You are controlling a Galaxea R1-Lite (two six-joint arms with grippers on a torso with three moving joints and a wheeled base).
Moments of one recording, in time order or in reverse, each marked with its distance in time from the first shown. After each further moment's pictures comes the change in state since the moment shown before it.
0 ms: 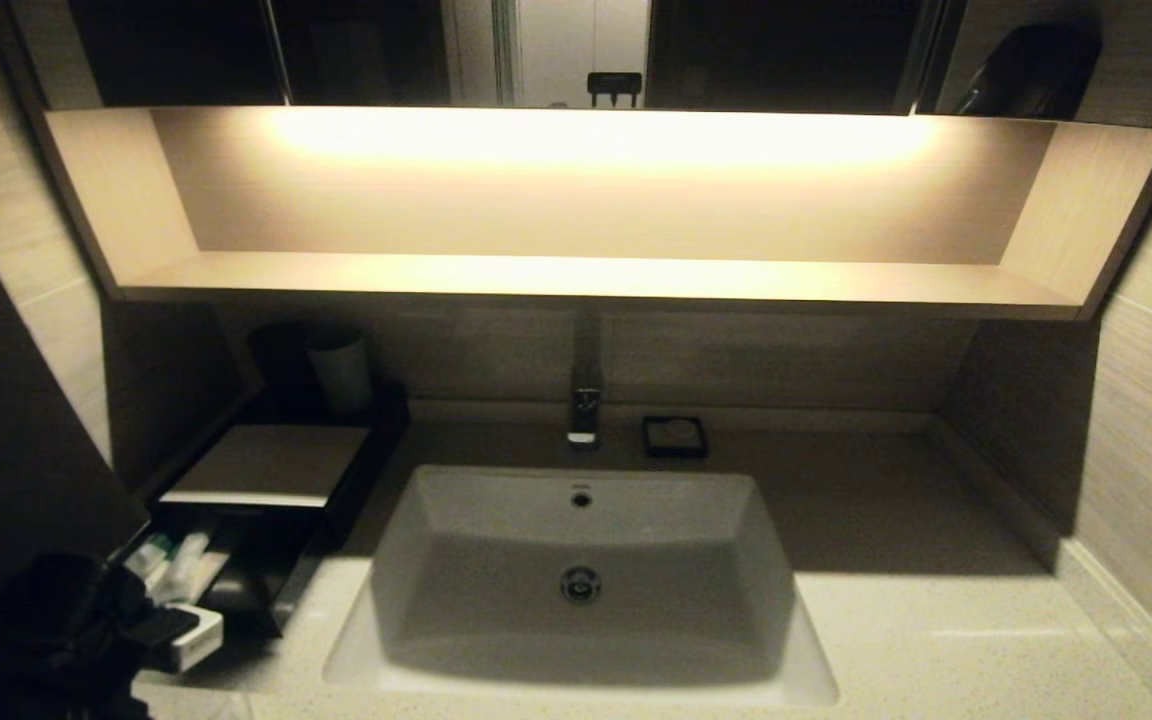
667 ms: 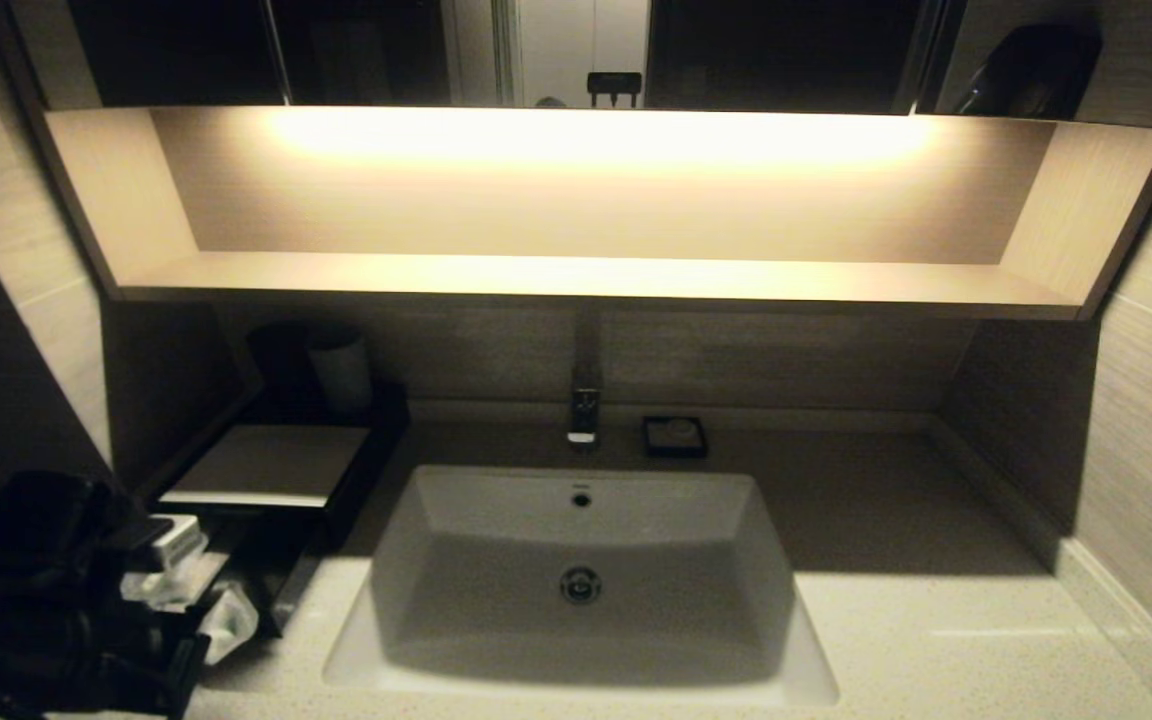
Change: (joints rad) left arm 0.012 -0.052 -0.175 0.019 0.003 -0.206; right arm 0.000 0.000 0.000 0.000 0.000 0.000
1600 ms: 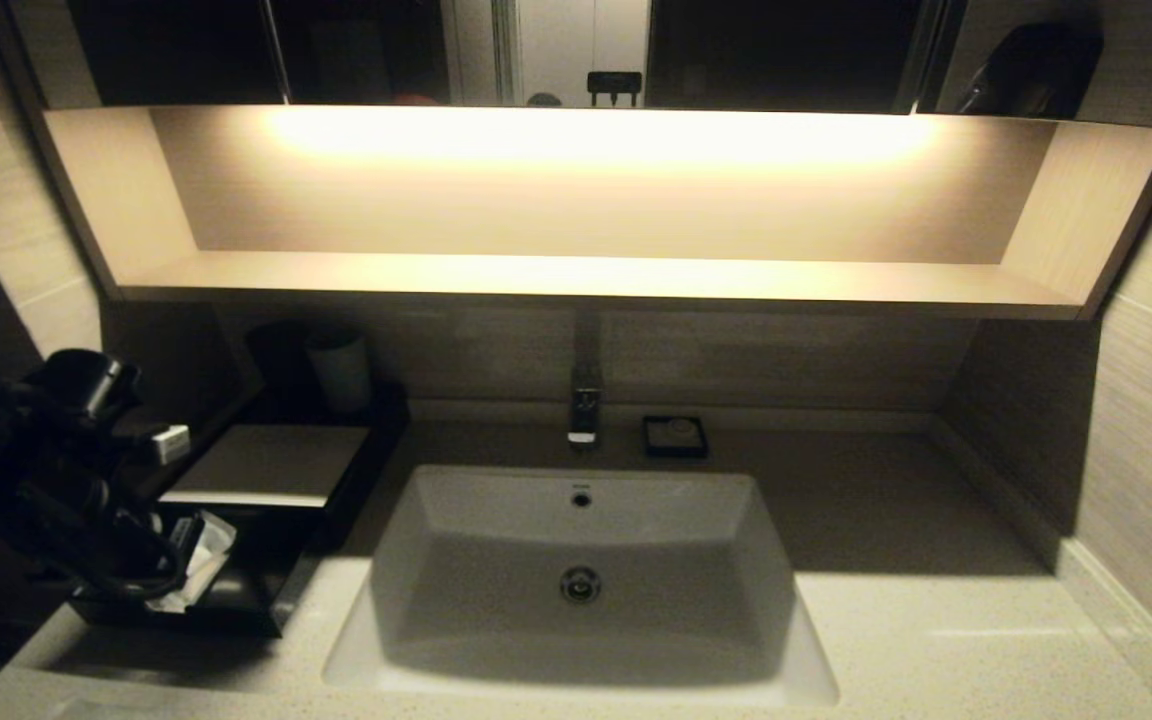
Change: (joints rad) left arm 0.065 0.194 -0.533 0.464 0.087 -0.064; right arm 0.000 0.000 0.000 0.000 0.000 0.000
